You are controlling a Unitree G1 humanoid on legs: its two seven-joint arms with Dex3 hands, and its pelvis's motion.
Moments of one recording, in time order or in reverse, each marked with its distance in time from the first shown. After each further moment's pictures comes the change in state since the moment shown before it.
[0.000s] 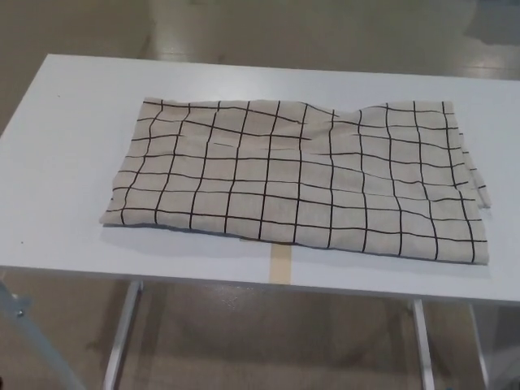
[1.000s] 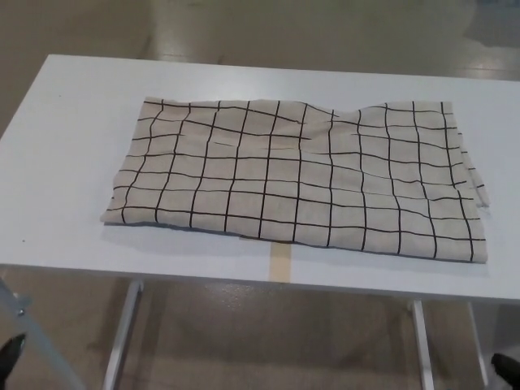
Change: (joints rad) left_arm 0.158 -0.068 -0.007 -0.677 0.083 -0.313 -0.003; right_arm 0.184 0.136 0.103 -0.219 0.043 -0.022 0.043
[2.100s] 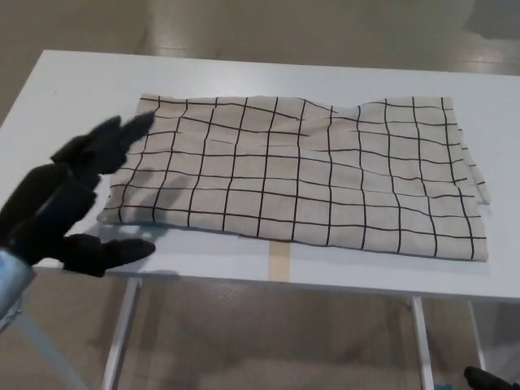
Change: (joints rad) left_arm -0.501 0.262 -0.447 0.155 0.505 -0.051 0.090; right_arm 0.030 0.000 0.068 0.019 -0.051 -0.044 0.001
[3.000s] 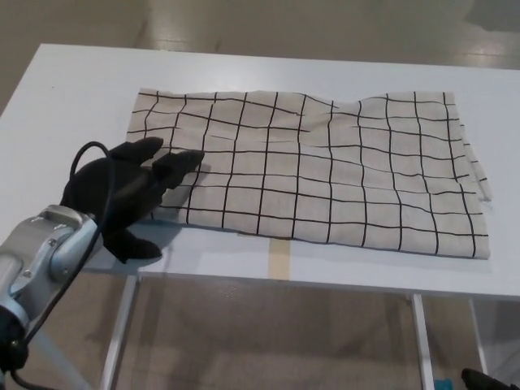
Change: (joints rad) left_arm -0.333 0.031 -0.443 0.366 0.386 0.185 0.255; right_arm 0.009 0.000 0.008 0.016 -0.034 -0.044 -0.012
